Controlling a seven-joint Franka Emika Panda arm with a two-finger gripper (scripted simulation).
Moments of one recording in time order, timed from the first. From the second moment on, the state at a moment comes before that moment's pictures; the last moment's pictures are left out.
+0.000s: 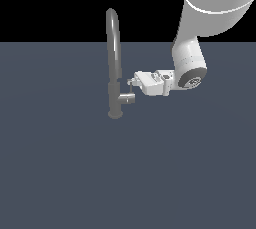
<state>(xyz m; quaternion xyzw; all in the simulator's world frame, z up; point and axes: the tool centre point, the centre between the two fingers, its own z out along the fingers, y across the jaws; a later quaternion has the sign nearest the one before) 0.095 -0.005 0.138 -0.53 0.46 0.53 0.47</state>
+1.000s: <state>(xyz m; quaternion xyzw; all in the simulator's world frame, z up) 0.064 -0.009 0.145 -0.53 0.47 0.53 0.47</state>
